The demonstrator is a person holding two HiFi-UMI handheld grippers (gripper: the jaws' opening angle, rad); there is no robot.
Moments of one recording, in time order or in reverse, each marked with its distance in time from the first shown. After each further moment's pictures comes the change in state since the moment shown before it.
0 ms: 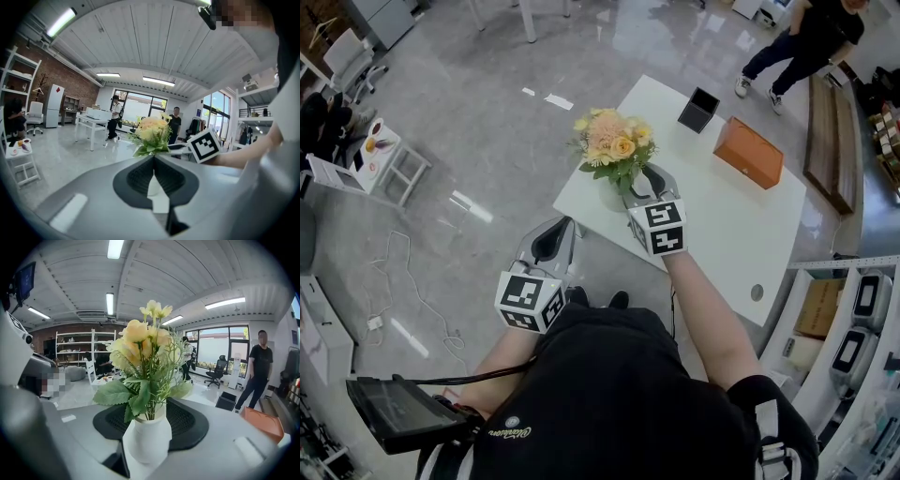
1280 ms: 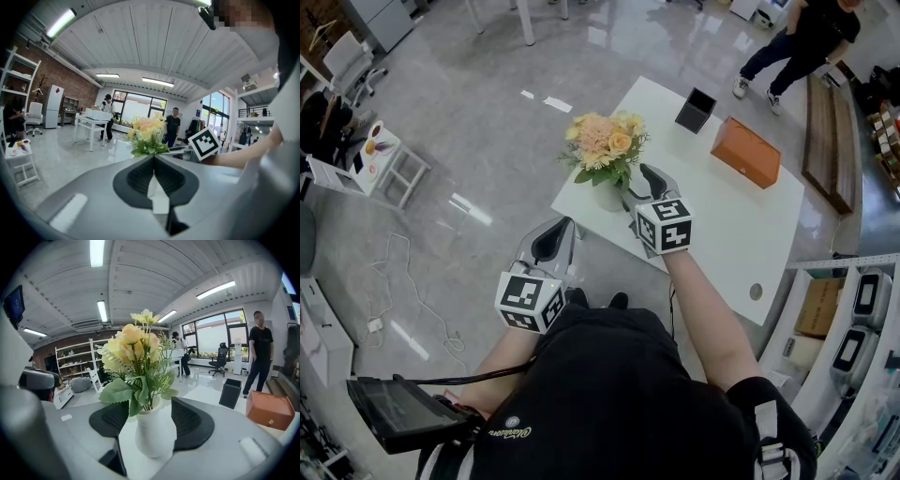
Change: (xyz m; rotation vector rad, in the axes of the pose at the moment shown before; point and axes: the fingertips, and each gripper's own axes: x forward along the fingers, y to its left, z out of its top) left arm -0.002 -0.002 0.005 0.005 -0.009 -0.006; right arm -0.003 0.001 -0.004 0.144 0.012 0.069
